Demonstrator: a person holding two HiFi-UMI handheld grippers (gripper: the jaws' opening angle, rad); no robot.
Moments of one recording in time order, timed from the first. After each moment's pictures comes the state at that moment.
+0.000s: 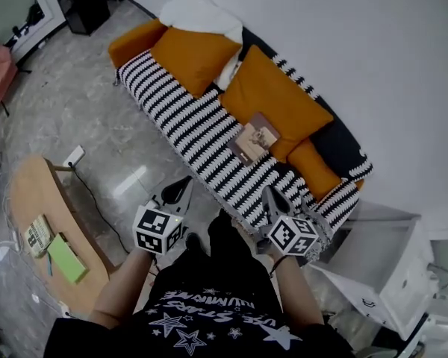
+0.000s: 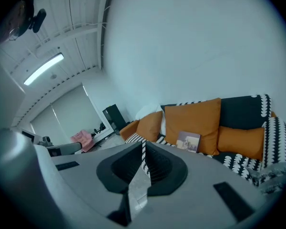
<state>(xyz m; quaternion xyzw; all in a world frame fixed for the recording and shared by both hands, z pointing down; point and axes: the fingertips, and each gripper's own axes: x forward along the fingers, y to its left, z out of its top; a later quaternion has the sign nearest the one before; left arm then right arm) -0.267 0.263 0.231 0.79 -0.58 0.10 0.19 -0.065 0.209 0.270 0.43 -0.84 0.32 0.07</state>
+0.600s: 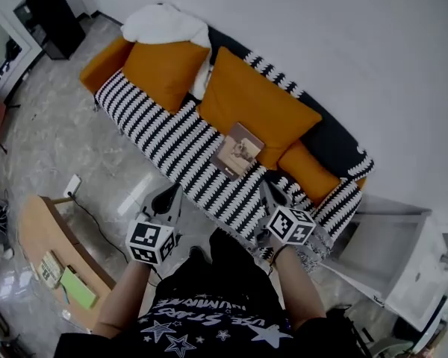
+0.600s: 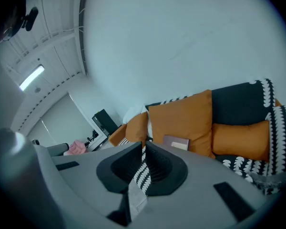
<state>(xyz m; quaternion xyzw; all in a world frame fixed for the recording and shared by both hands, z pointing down) -0.230 0.144 0.241 0.79 -0.57 0.13 0.19 -0.008 0.079 0.327 0.46 -0.80 0.38 0.05</state>
